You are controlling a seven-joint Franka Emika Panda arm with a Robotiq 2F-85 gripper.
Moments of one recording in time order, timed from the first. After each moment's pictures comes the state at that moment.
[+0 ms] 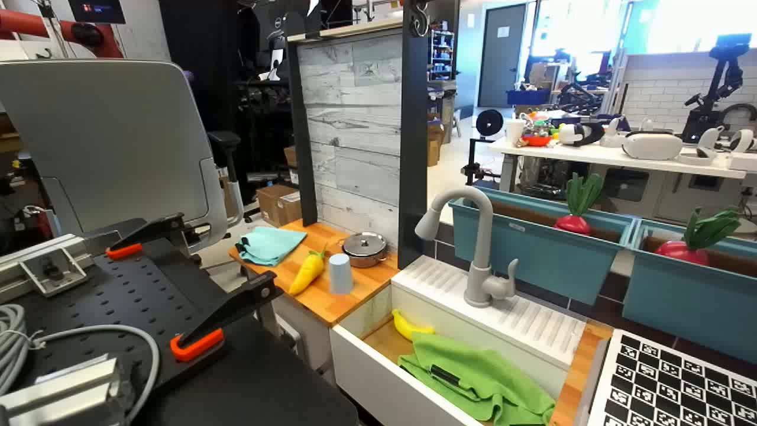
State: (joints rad) arm 0.16 -0.72 0.32 -2.63 0.28 1.71 0.52
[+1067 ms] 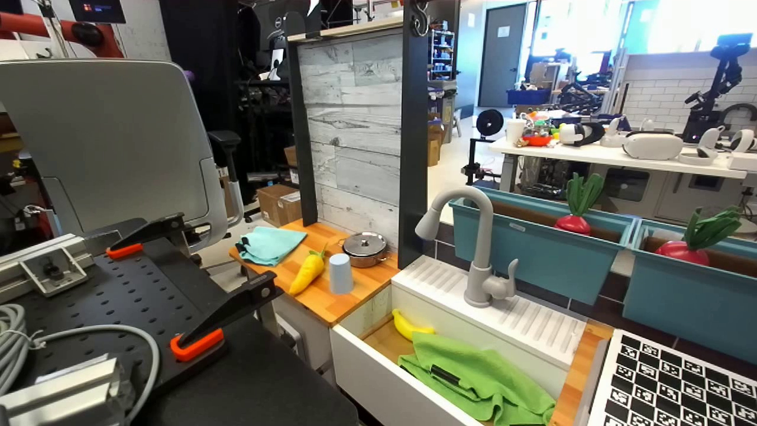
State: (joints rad) arm 0.14 -0.71 0.32 -2.69 0.28 1.85 0.52
